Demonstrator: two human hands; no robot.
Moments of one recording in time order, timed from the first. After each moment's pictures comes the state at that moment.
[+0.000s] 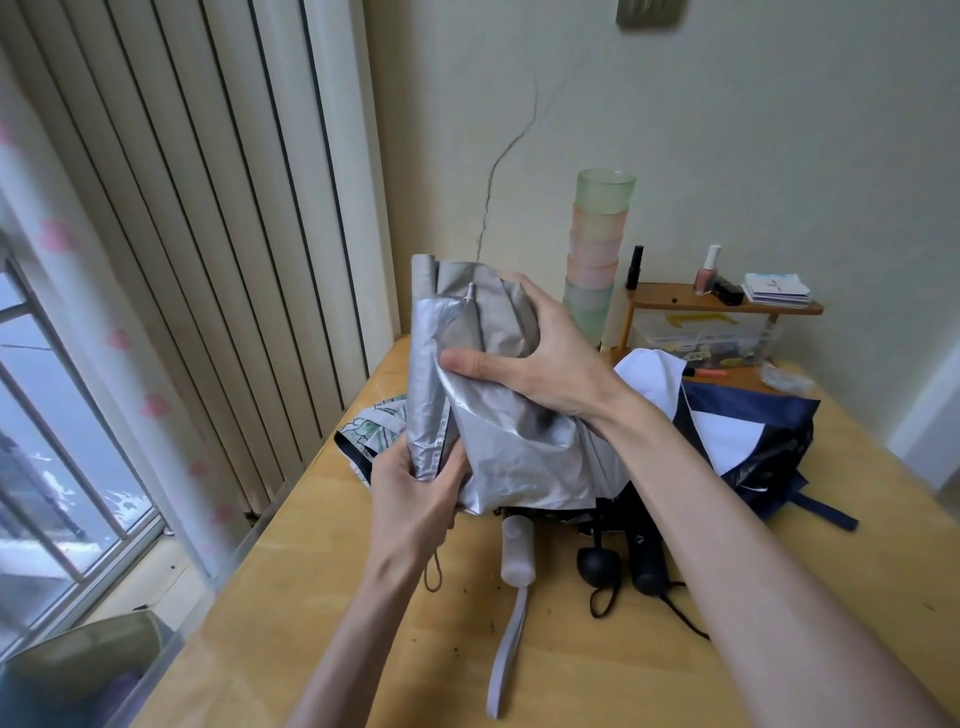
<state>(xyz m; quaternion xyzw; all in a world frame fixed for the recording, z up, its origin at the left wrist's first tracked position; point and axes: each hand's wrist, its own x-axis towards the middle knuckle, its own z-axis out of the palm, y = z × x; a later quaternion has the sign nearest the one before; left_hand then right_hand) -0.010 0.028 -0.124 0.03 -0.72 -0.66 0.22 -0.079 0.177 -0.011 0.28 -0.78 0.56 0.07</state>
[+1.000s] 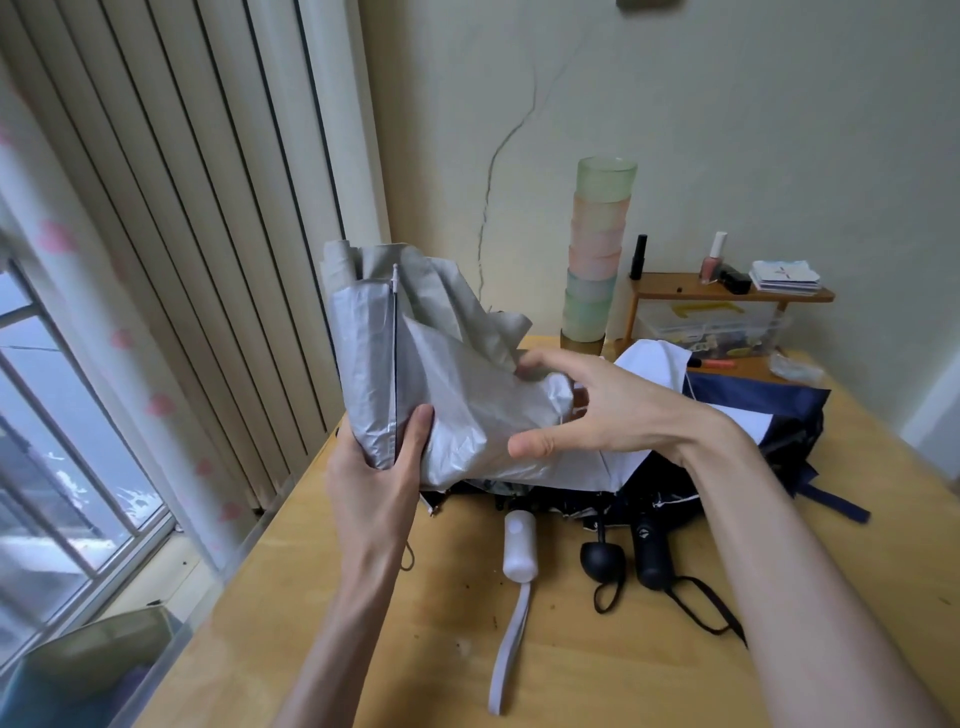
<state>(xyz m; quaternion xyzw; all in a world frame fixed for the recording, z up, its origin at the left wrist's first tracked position) -0.011 0.009 -0.121 0.07 -0.69 -0.62 0.37 -0.068 0.236 -0.033 0.30 -0.86 0.40 -0.07</state>
